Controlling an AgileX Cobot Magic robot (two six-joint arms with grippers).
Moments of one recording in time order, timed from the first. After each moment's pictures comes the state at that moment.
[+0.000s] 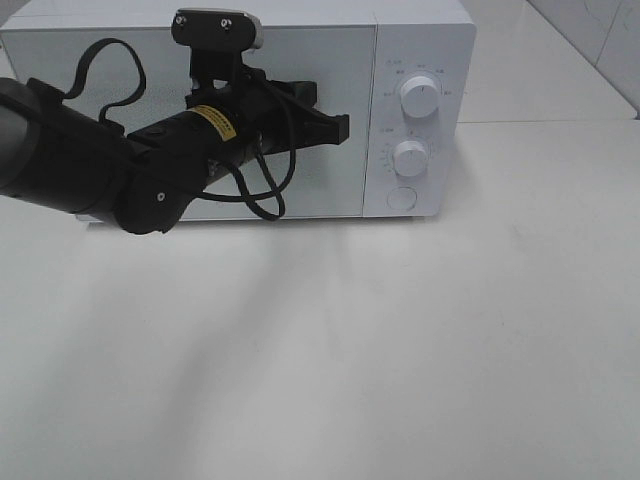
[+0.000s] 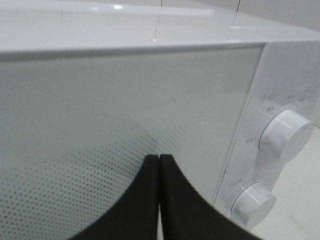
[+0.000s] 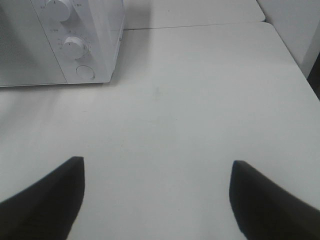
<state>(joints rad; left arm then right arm) -0.67 2.02 -1.06 -0.12 -0.72 -0.07 0.07 0.00 -0.49 -0.06 0.97 0.14</state>
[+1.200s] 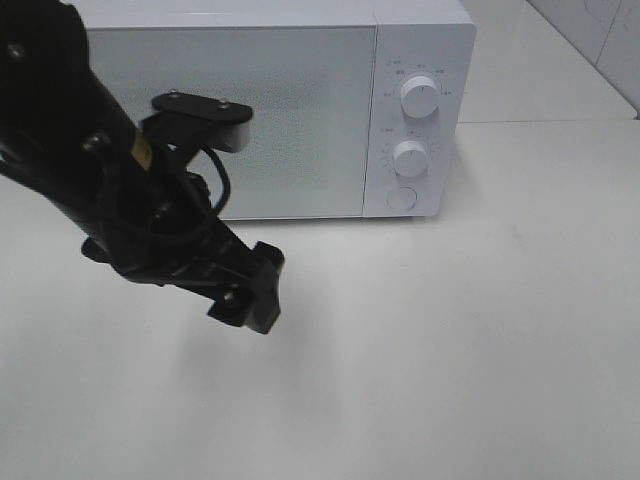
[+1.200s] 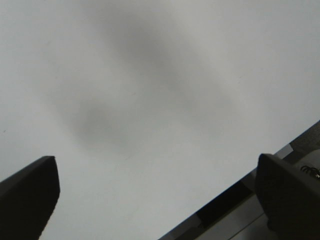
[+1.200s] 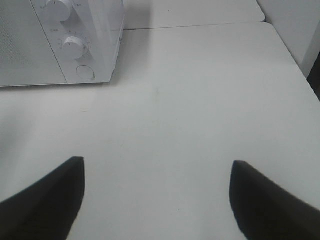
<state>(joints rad) -0.77 1.61 -1.04 -0.10 0.75 -0.11 0.07 0.00 -0.49 -0.06 0.97 0.14</state>
